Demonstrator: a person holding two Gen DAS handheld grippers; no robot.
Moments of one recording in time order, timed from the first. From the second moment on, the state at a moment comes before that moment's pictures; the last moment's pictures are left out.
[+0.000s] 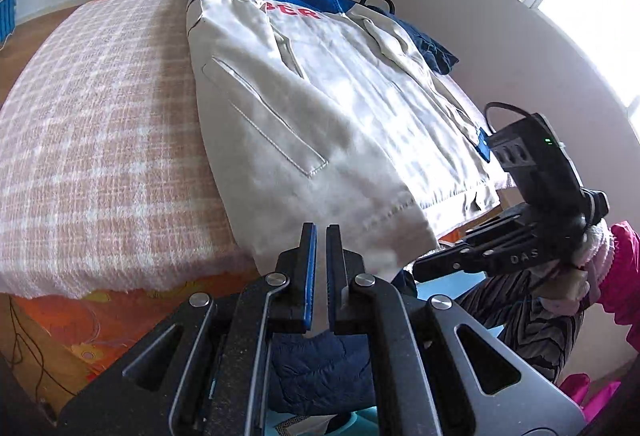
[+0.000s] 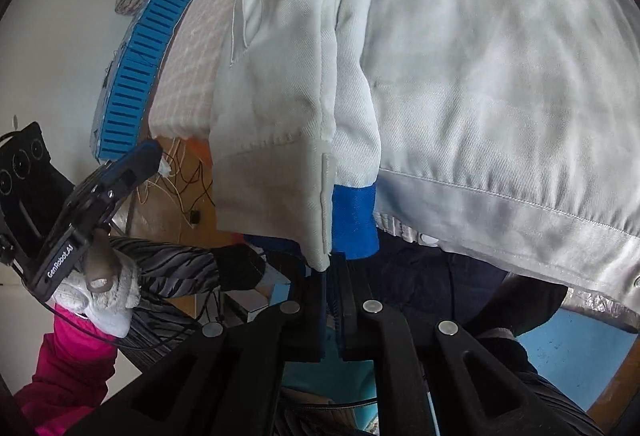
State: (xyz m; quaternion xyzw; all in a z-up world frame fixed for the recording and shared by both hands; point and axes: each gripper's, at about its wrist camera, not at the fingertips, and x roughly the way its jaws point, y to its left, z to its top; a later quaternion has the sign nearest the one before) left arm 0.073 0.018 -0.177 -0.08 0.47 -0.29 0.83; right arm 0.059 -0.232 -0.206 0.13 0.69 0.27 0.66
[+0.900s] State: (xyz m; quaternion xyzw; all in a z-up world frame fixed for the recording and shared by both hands) left arm 0.128 -0.058 -0.216 -0.06 0.52 -0.35 0.77; right arm 0.360 -0.238 -0.178 0.20 0.53 0.26 0.78
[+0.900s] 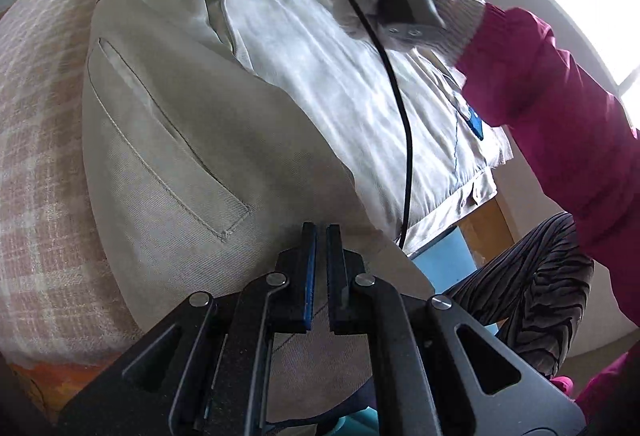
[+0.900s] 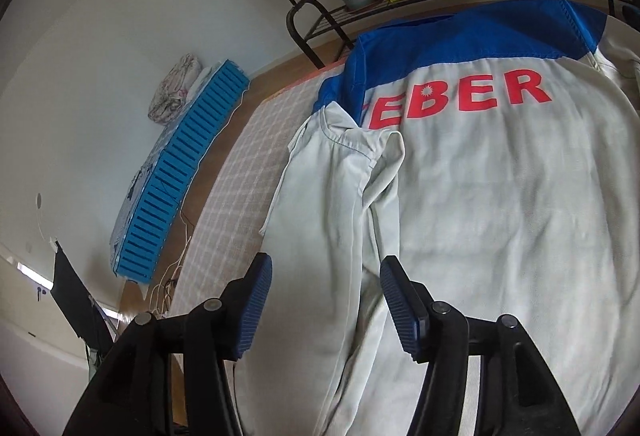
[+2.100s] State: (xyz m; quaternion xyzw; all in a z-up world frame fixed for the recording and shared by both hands) left arm 0.187 -0.002 -0.182 -0.08 0.47 -0.28 0.83; right arm 0.255 -0.325 -0.094 0.15 0.45 0.24 0.84
